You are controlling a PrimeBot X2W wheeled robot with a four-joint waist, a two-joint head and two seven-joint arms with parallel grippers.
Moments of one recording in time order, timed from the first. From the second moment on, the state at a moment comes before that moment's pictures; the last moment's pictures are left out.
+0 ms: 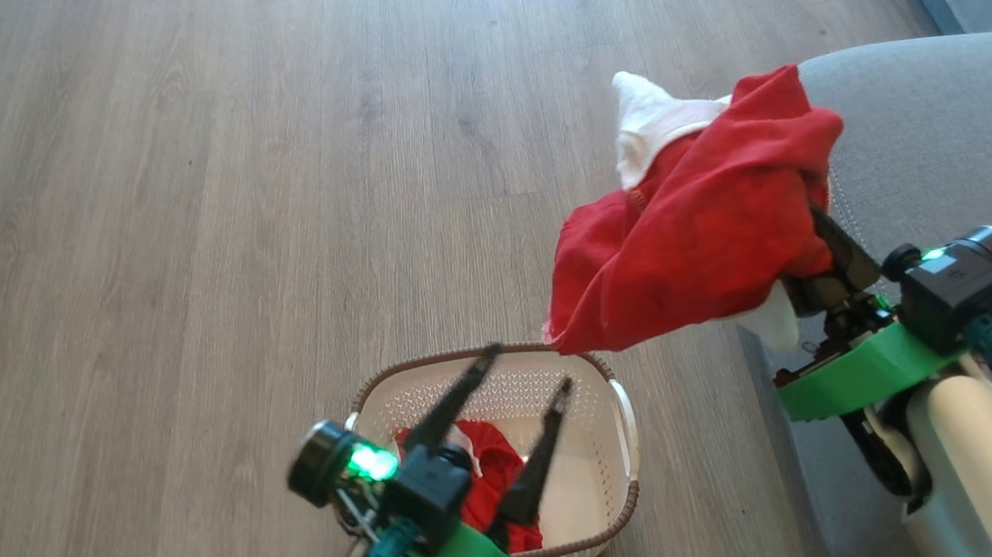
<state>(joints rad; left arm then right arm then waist) -0.10 0.05 -0.51 0.07 -0.05 -0.10 -0.26 -0.21 -0.19 0.21 0.05 0.17 0.13 -0.26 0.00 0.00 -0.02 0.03</state>
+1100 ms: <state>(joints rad) -0.04 0.08 -0.61 0.14 -0.05 -0.13 -0.26 -0.21 -0.19 0.16 0.04 0.16 0.13 -0.26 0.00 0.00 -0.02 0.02</state>
